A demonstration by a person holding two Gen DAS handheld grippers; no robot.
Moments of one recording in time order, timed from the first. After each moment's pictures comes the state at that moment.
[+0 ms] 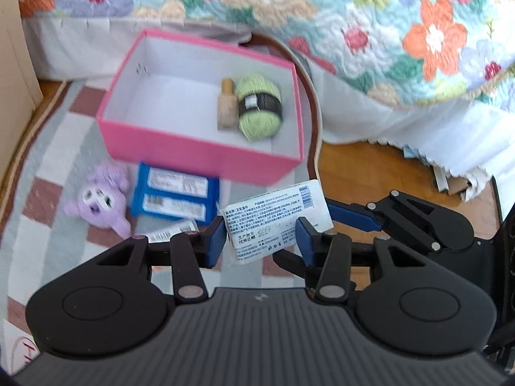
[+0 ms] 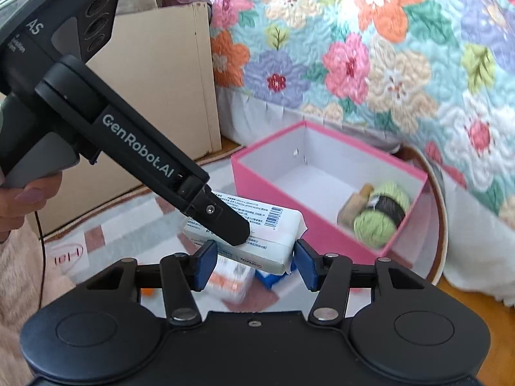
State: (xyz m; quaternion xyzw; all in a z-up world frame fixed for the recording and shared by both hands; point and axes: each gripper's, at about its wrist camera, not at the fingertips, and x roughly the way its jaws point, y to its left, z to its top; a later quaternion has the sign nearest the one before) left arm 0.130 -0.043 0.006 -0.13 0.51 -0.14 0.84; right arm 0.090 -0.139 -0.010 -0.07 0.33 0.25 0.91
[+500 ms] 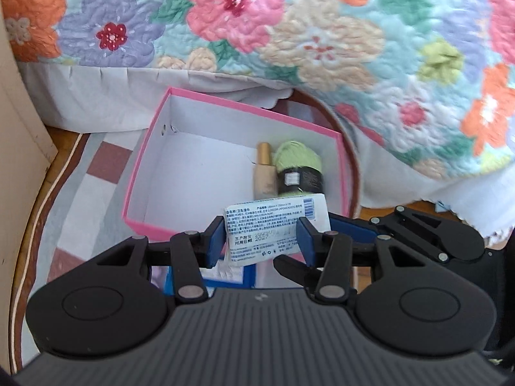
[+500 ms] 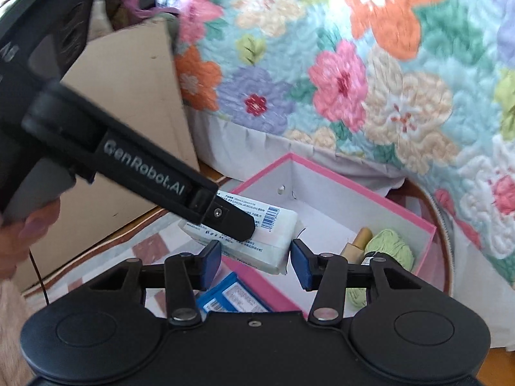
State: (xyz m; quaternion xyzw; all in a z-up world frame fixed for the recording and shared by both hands) left arm 0.251 -0.019 0.009 -0.14 0.50 -0.09 0.85; right arm 0.226 -0.133 0.002 -0.03 0.38 0.24 0.89
